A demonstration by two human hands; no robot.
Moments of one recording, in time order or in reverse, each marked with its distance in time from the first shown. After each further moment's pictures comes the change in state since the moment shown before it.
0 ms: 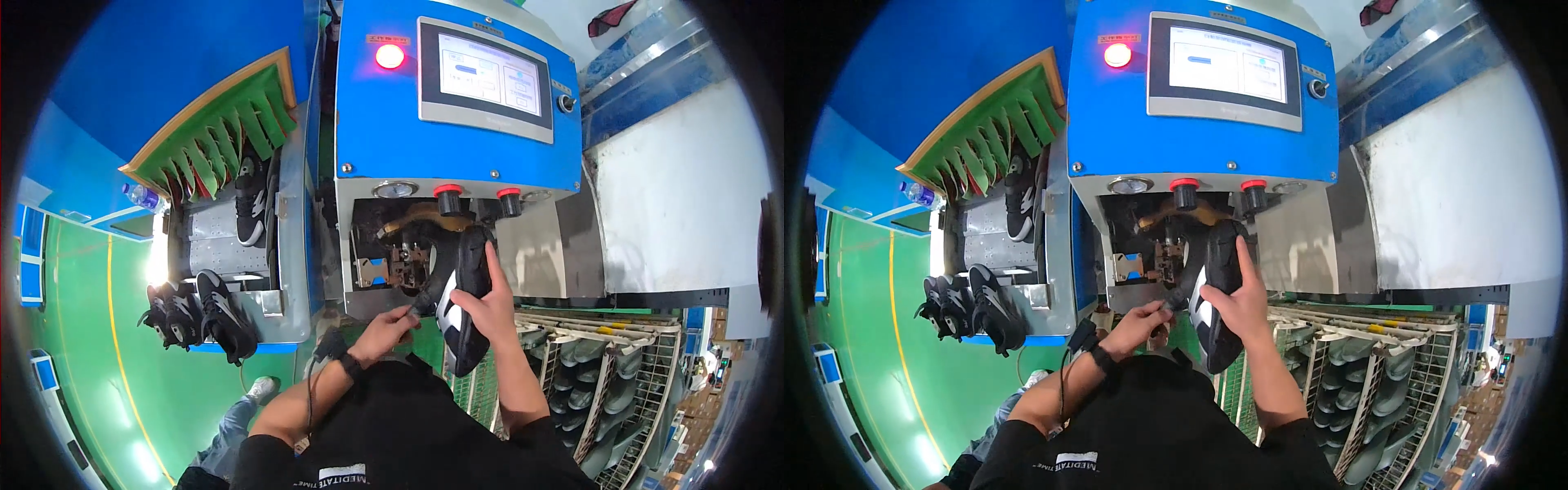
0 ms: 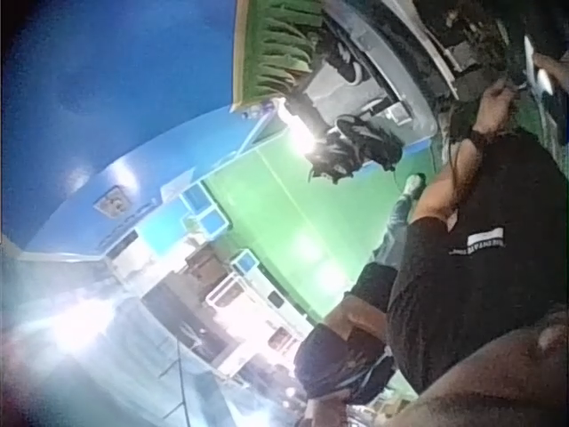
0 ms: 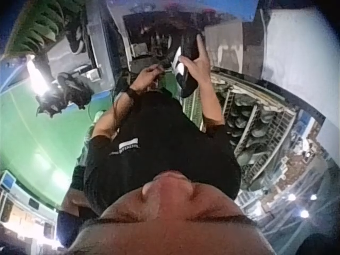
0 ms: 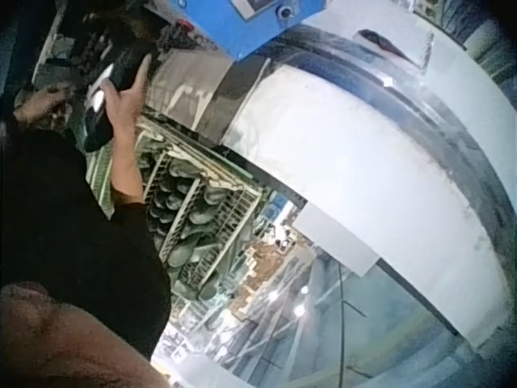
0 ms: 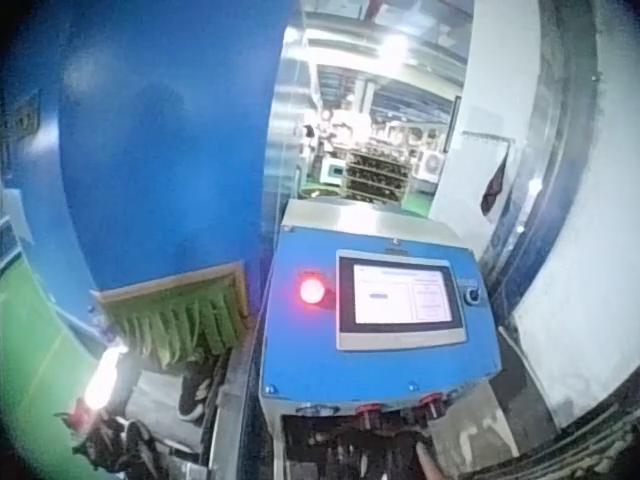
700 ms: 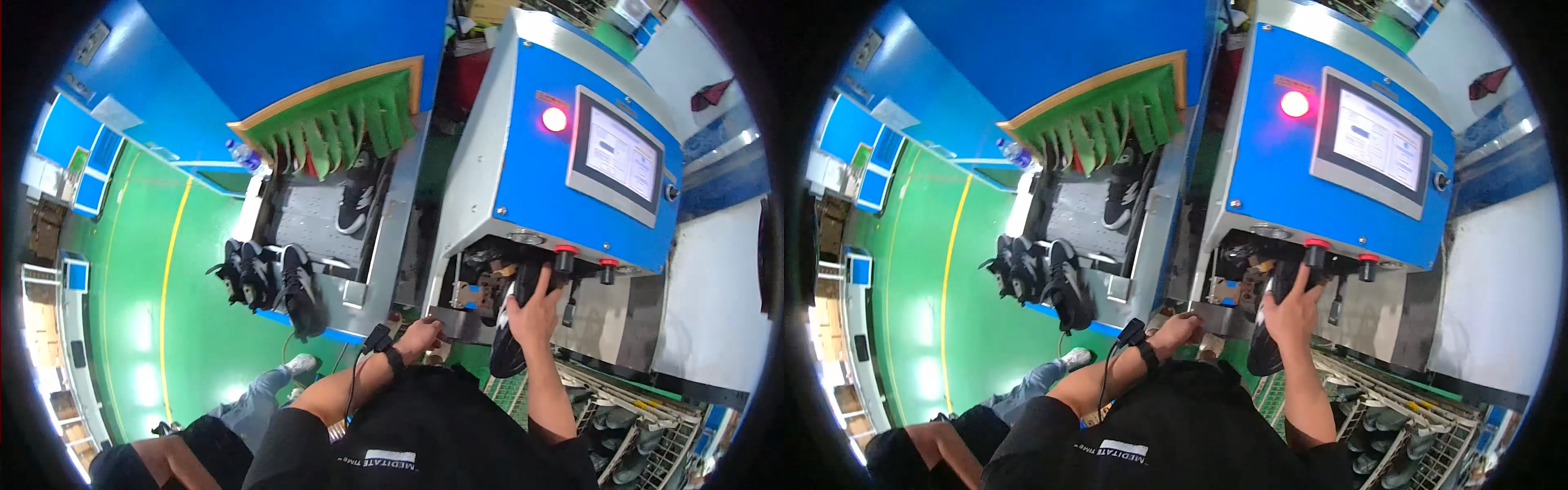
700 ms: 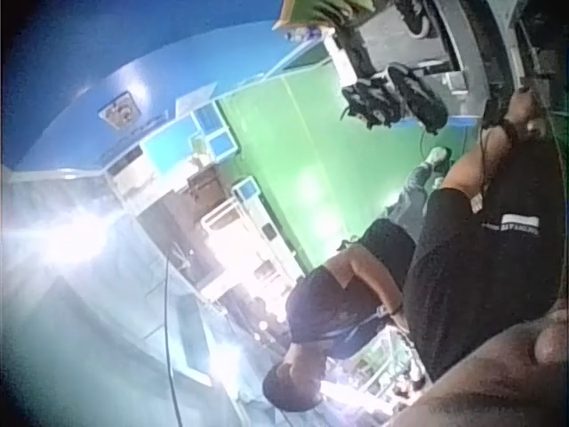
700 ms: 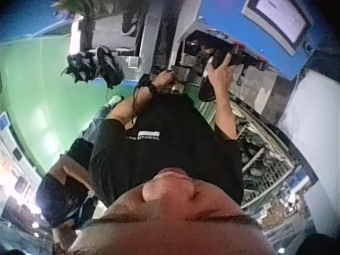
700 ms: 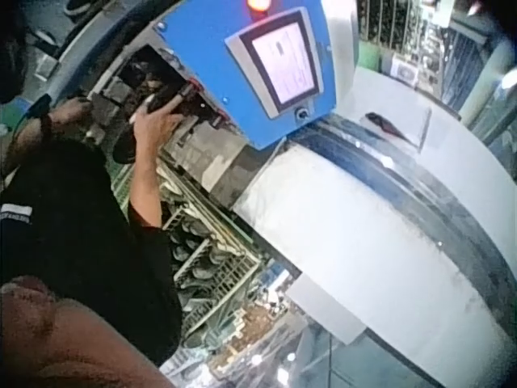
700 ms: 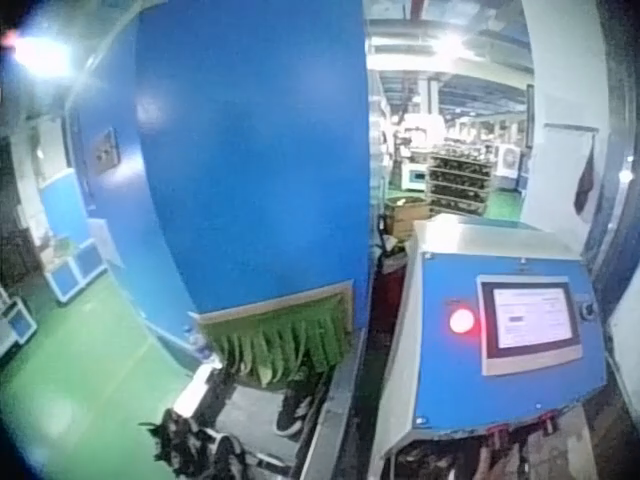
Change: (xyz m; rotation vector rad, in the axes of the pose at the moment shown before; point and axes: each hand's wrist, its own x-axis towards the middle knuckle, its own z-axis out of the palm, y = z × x) left_hand 0.003 -0.039 -0.089 -0.138 0.335 -0.110; right_hand 0.050 -0.023 0.082 -0.848 -0.104 0.189
